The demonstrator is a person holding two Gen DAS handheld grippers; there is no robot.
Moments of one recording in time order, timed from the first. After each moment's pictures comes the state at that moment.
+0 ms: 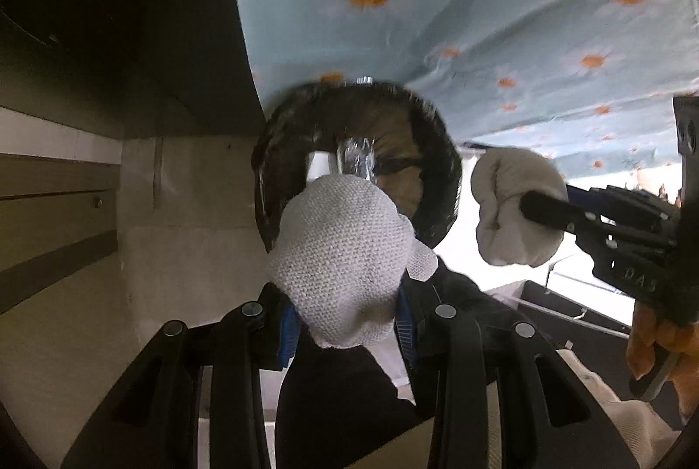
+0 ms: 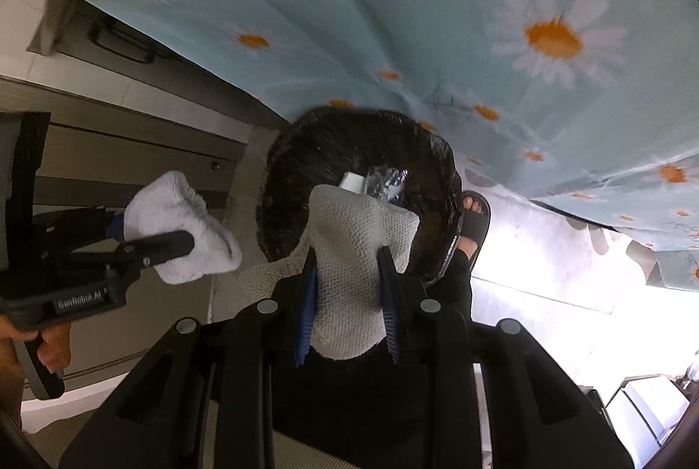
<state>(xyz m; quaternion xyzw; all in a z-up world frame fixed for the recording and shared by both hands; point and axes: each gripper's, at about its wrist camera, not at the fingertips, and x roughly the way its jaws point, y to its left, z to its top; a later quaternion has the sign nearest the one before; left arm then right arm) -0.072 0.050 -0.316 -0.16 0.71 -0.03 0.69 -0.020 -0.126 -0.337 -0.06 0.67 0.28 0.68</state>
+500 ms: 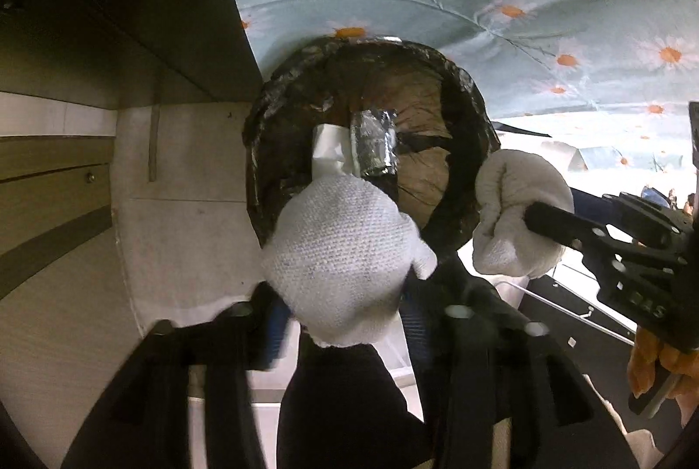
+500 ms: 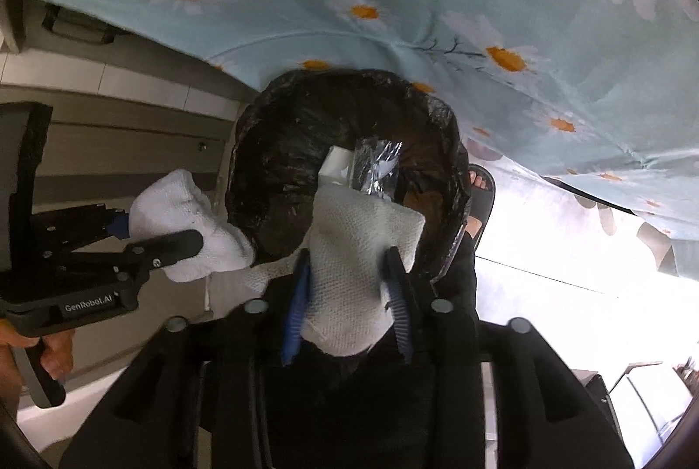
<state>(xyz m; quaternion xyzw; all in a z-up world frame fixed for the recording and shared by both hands) -0.058 0.051 -0.377 -0.17 0.74 -0.01 0.65 -0.012 -0.123 -0.388 -0.05 0.70 0.27 0.66</state>
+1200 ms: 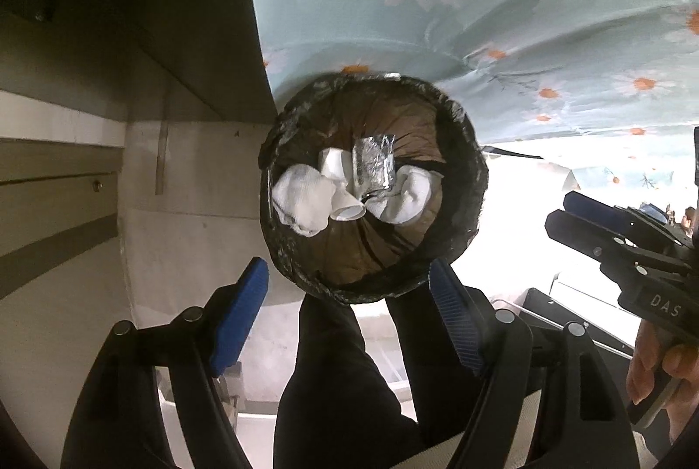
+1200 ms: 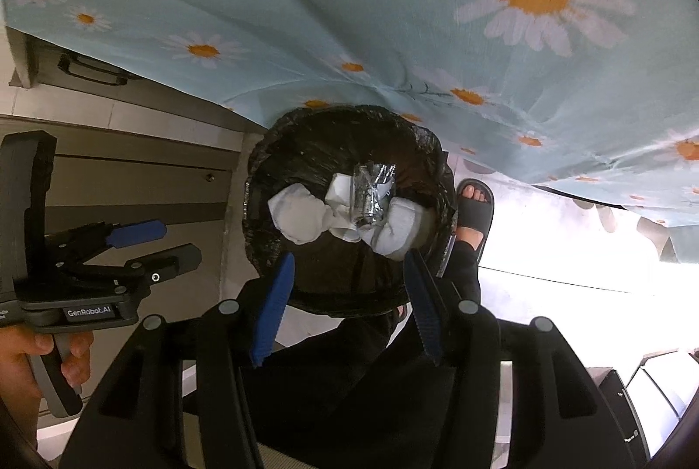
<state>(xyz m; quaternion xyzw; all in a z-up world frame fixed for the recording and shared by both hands) -0.058 0.062 -0.339 -0.18 0.71 0.00 0.68 -0.008 -0.136 -0.349 -0.01 0.68 0.26 0.68</state>
